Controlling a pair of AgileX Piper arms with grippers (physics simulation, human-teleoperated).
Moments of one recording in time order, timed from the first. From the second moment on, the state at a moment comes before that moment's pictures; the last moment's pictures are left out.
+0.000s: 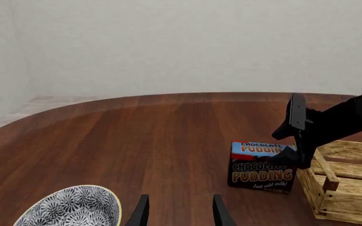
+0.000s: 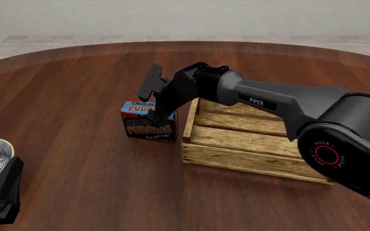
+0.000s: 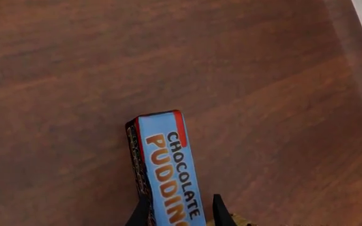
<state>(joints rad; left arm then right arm) 0.00 0.00 0.00 0.00 0.00 0.70 2.17 -1.78 0.53 -0.60</state>
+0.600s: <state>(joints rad) 0.00 0.00 0.00 0.00 0.00 0.70 2.18 -1.77 0.51 -0.59</state>
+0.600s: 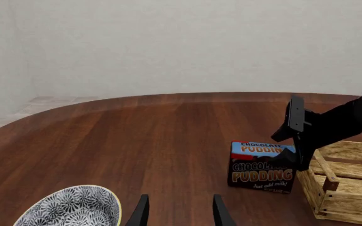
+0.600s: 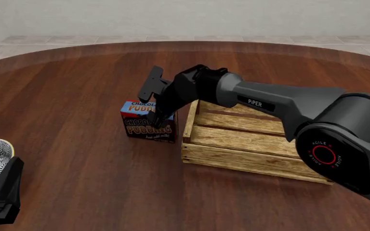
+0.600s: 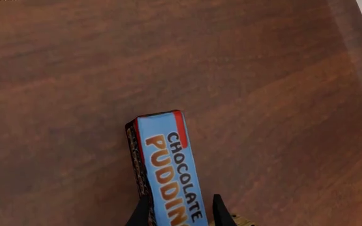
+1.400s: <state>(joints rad) 0.00 0.00 0.00 0.00 0.00 0.70 2.20 -1.77 0.50 -0.57</state>
